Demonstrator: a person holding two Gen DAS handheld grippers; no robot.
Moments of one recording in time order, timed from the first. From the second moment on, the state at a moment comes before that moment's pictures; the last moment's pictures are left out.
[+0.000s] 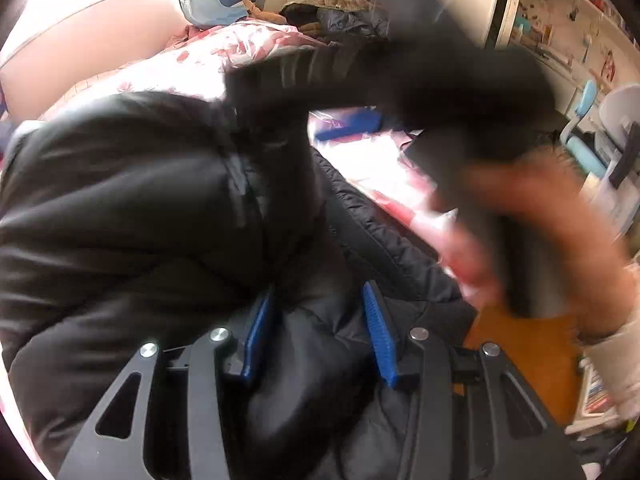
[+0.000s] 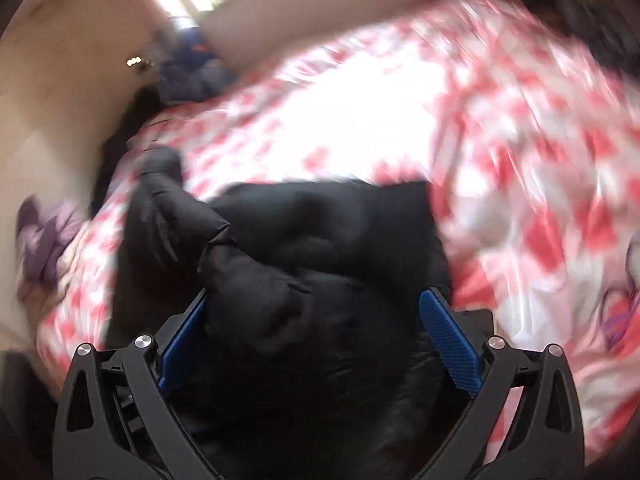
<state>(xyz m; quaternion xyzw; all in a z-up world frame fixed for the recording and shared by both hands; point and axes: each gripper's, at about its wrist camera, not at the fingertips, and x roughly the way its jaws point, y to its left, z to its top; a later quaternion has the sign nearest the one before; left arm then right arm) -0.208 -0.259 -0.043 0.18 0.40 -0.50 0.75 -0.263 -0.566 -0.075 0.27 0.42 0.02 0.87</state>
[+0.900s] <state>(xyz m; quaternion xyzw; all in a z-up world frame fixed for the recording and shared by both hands) -0.138 -0.027 0.011 -0.06 0.42 -0.33 0.84 -0.208 -0.408 -0.131 0.33 0.40 0.13 0.85</state>
